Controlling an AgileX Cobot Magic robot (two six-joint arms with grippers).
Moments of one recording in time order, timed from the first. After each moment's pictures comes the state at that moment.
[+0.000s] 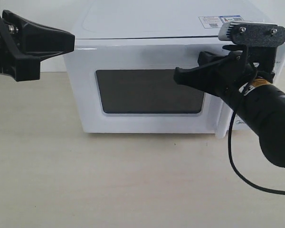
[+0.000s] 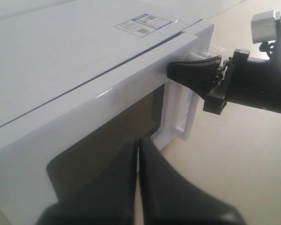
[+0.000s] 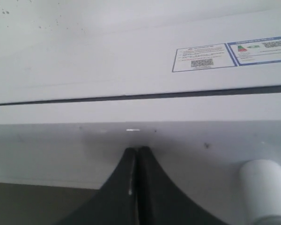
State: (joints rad) left arm -0.23 1.08 -0.82 -1.24 0.49 1.35; right arm 0.50 1.55 -0.61 0.49 -0.84 -0.13
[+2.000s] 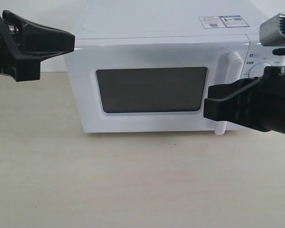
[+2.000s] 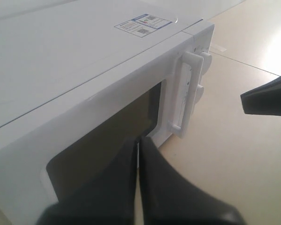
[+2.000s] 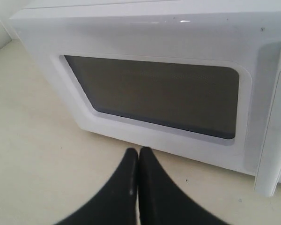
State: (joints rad) left arm -0.23 1.08 -0.82 -1.24 0.49 1.35; right arm 0.50 1.02 -0.53 0.60 -0.04 -0.31
